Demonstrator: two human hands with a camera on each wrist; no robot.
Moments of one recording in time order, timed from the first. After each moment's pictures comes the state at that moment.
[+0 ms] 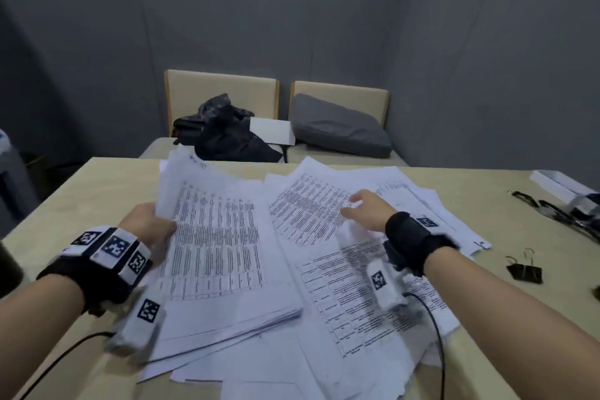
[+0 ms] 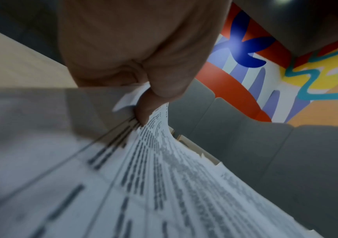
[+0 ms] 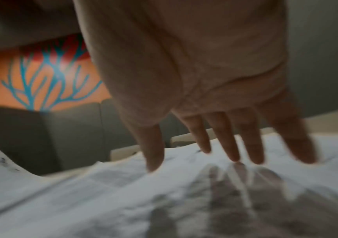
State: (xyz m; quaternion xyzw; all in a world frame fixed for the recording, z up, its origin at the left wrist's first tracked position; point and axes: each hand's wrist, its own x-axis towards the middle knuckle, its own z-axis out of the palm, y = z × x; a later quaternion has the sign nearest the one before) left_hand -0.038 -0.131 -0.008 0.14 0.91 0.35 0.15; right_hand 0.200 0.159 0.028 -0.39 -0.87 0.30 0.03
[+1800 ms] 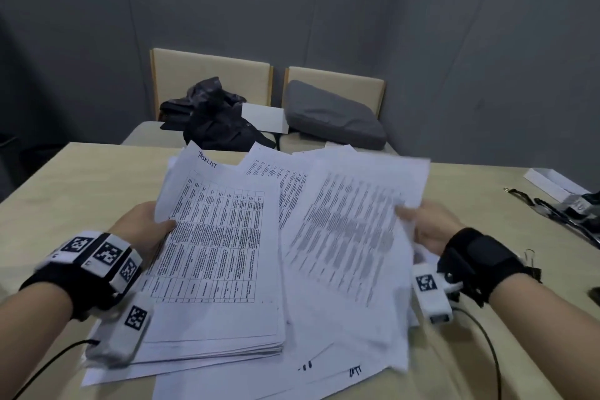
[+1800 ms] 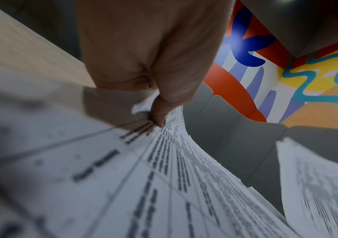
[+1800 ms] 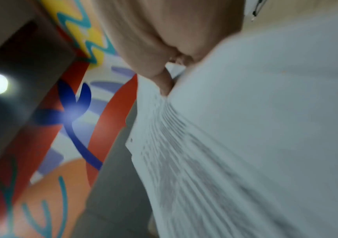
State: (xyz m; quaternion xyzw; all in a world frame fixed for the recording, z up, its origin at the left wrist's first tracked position) left_hand -0.042 -0.126 -0.023 0.22 0.91 0.30 0.17; right_hand 0.262 0.201 0.020 -0.44 -0.64 0.60 0.21
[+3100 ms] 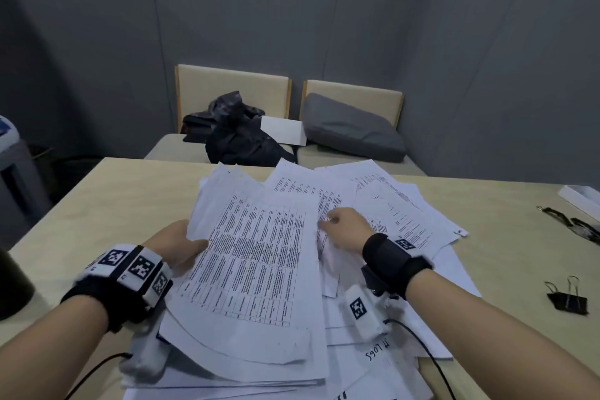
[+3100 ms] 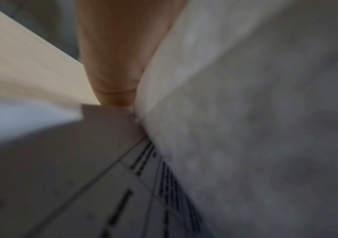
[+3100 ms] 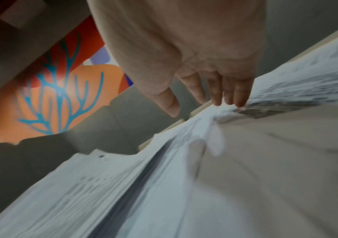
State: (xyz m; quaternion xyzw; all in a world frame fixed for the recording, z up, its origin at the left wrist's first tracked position) left_hand -0.052 -0.128 -0.021 0.27 0.89 0.26 0.25; right_hand 0.126 0.117 -0.004 -0.34 -0.87 0.35 0.05
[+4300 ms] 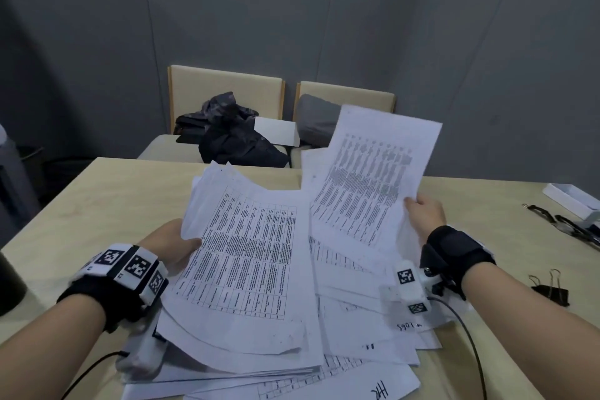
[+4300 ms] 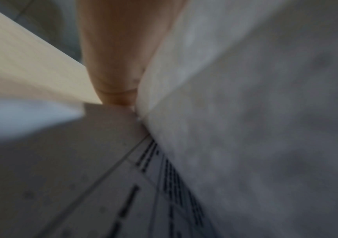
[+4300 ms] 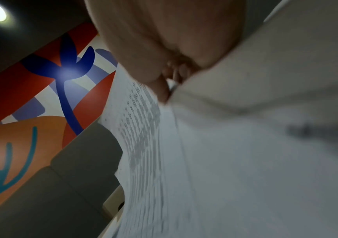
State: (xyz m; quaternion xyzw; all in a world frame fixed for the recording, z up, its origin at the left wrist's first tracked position) left_hand -0.052 -0.127 -0.026 0.24 0.89 0.29 0.25; right_hand 0.202 0.233 -0.006 -0.49 -0.69 0.41 0.33
